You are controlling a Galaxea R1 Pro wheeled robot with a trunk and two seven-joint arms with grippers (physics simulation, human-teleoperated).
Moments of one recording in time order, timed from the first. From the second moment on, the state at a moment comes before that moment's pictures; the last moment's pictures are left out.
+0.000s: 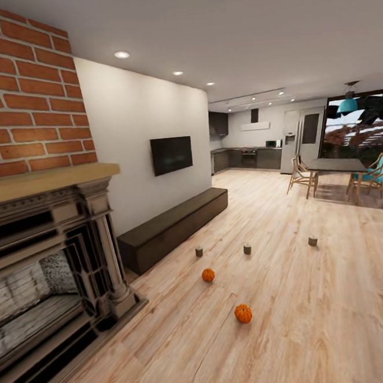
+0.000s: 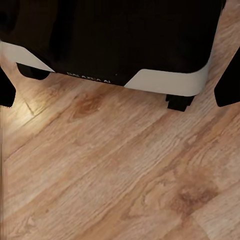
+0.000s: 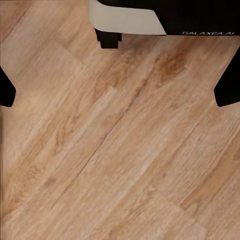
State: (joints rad) left arm -0.34 -0.02 0.06 -0.08 0.26 0.22 0.00; right arm -0.28 0.00 0.00 -0.19 0.00 0.03 0.00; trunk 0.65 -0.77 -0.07
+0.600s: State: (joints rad) left arm -0.34 -0.02 0.05 -0.08 0.26 0.22 0.00; right arm -0.28 0.00 0.00 -0.18 0.00 0.03 0.01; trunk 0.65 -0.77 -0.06
